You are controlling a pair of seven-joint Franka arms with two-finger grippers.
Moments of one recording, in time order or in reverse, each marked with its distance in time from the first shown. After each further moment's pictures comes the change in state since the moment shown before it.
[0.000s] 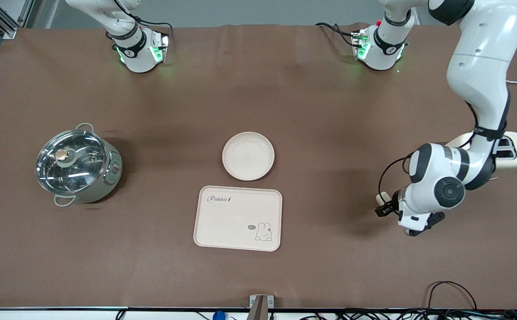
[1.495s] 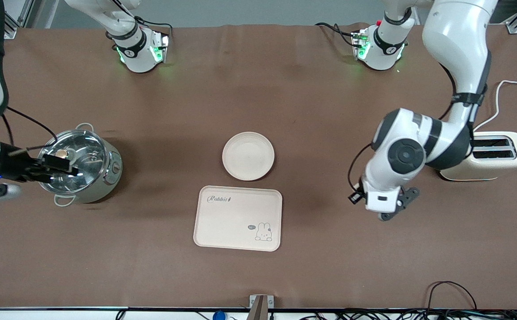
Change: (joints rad) left arm -0.190 -0.110 0.014 0.021 0.000 -0.119 -0.302; right arm 0.026 0.226 -0.004 -0.204 0.249 0.425 -0.128
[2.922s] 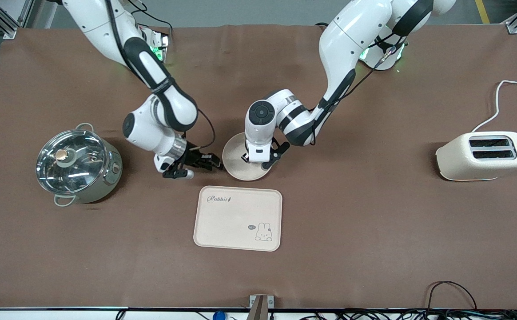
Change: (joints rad) left arm -0.526 0.243 -0.017 -0.004 -0.059 0.334 -0.670; right arm 0.344 0.203 0.253 -0.575 0.790 0.911 -0.053
